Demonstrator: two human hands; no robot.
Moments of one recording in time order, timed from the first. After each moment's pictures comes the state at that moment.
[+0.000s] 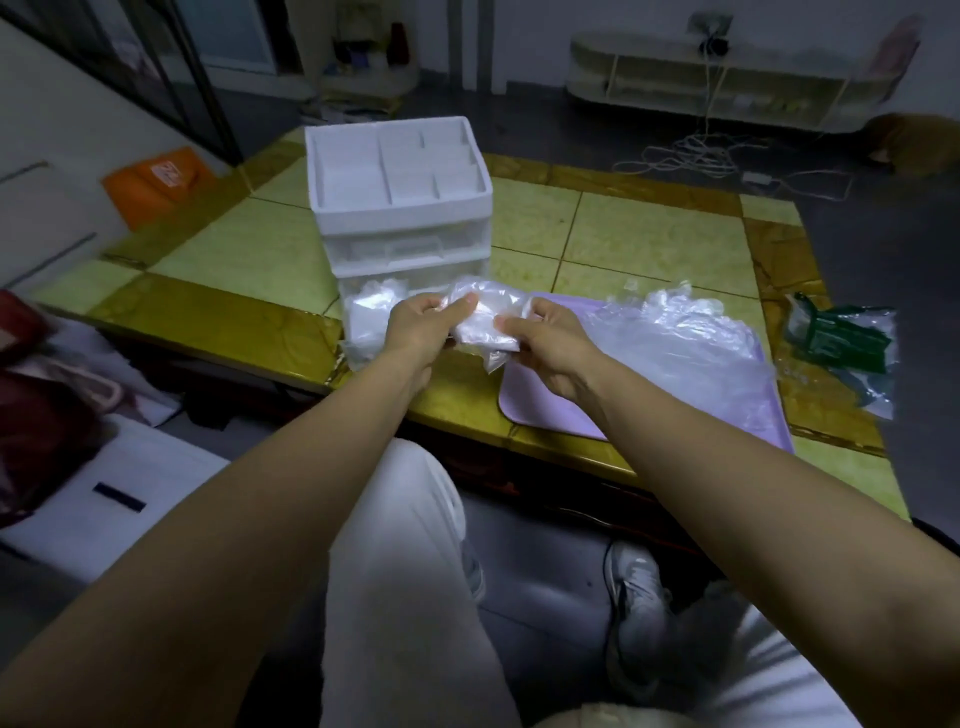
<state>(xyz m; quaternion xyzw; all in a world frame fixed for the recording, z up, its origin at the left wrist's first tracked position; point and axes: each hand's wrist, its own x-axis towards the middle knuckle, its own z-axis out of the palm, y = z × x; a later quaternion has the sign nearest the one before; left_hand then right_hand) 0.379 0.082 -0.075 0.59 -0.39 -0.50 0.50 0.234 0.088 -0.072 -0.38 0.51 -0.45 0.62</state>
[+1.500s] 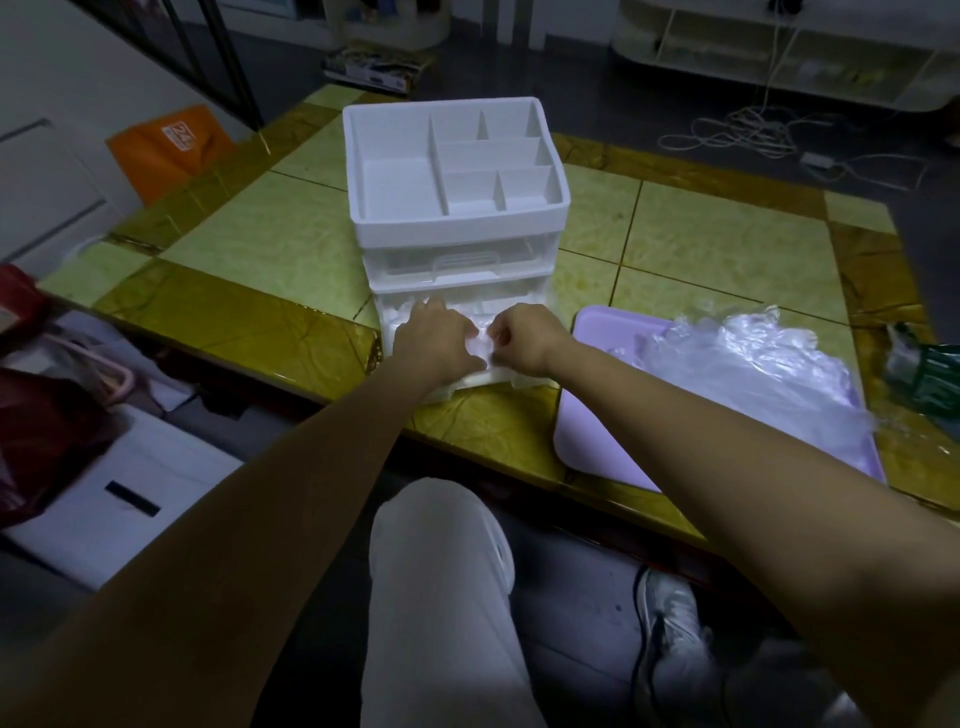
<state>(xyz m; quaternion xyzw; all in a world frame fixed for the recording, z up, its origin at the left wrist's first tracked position) 0.440 0.011 -0.095 0.68 -0.71 -0.18 0.03 0.306 -0.017 -0.099 -0.79 0.59 -0.02 0.18</state>
